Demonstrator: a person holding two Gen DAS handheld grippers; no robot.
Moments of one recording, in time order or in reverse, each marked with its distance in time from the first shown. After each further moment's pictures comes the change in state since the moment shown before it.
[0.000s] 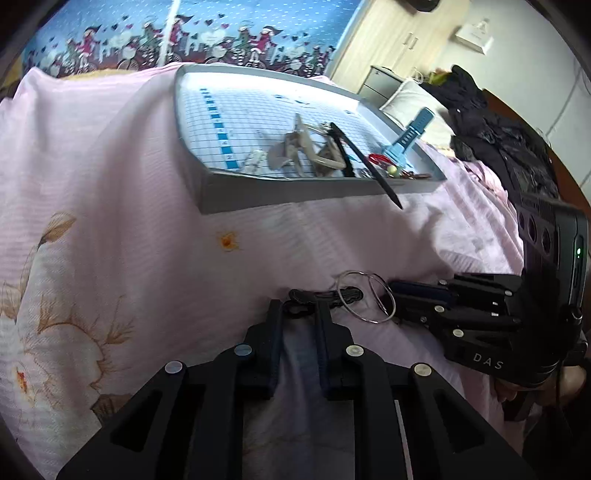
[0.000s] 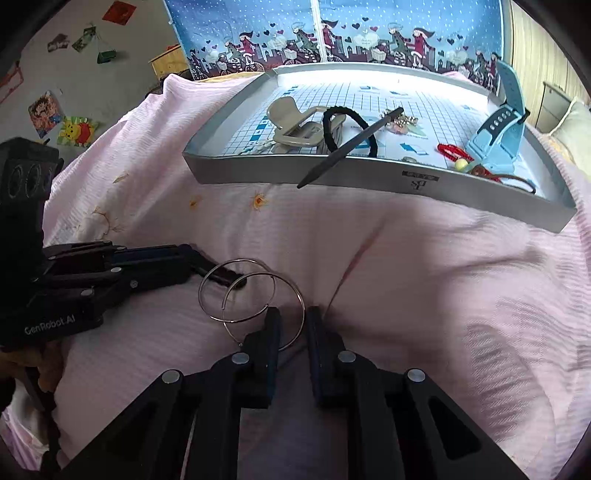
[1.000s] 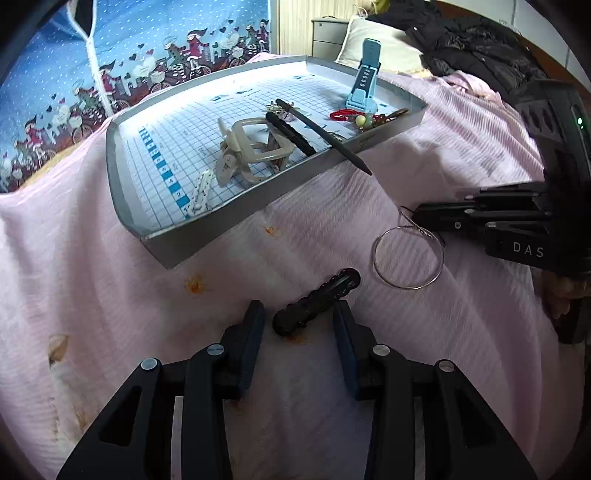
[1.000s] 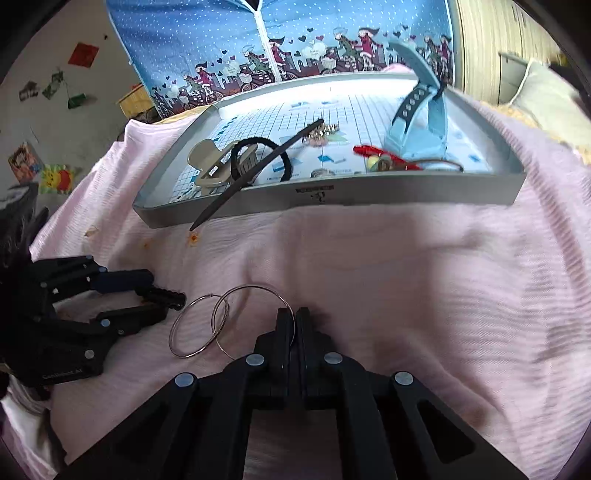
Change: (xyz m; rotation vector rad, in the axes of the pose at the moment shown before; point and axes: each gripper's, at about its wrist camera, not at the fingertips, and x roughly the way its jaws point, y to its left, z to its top) left arm 0.042 -0.039 0.015 0.346 0.116 0.134; right arm -0.018 -0.060 -0.005 0.182 -0.066 0.009
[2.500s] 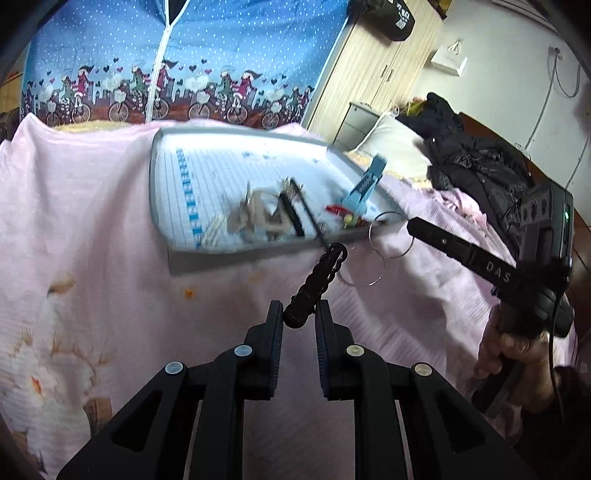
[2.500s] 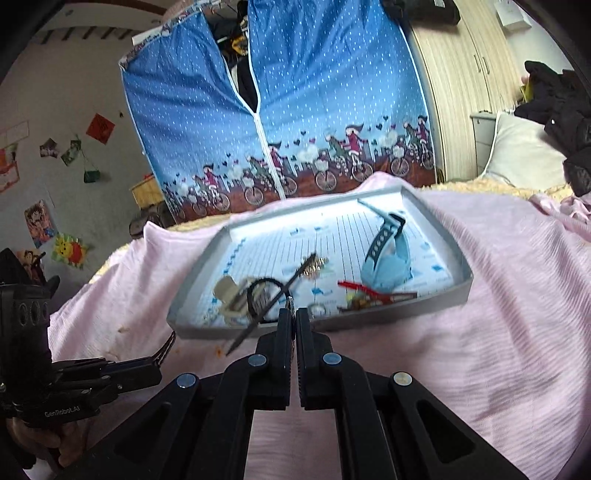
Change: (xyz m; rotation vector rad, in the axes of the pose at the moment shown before) left arm -0.074 0.008 -0.003 -0.322 -0.300 -0.135; right arm -0.071 0.006 0.020 0.024 -0.429 0.004
